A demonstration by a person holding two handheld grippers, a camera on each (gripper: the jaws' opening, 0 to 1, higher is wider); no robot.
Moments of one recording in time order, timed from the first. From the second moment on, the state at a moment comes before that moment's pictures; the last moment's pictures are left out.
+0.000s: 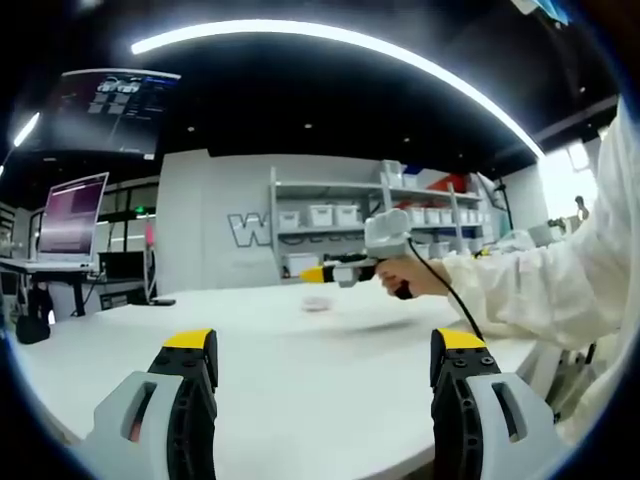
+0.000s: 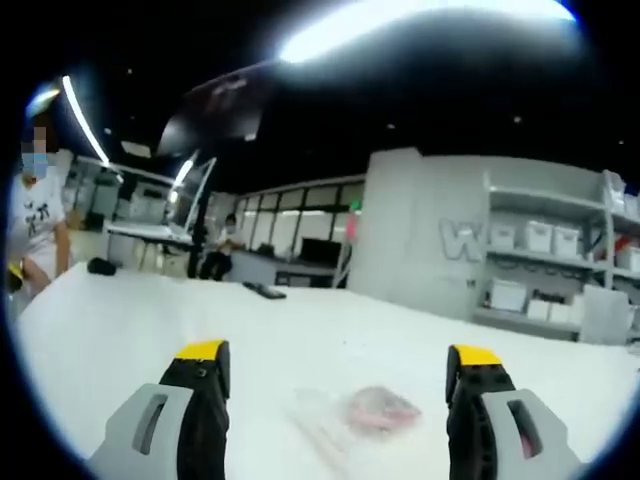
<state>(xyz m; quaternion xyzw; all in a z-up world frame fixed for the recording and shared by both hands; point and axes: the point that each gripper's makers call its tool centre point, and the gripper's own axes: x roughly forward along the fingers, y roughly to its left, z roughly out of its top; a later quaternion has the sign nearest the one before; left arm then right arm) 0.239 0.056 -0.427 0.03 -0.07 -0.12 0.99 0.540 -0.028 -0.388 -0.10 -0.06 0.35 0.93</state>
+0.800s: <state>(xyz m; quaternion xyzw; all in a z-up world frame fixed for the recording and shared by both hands) 0.238 0.053 -0.428 0.03 -0.07 -0.12 0.99 0.523 -0.039 -0.389 -0.20 -0.08 0.34 0.91</state>
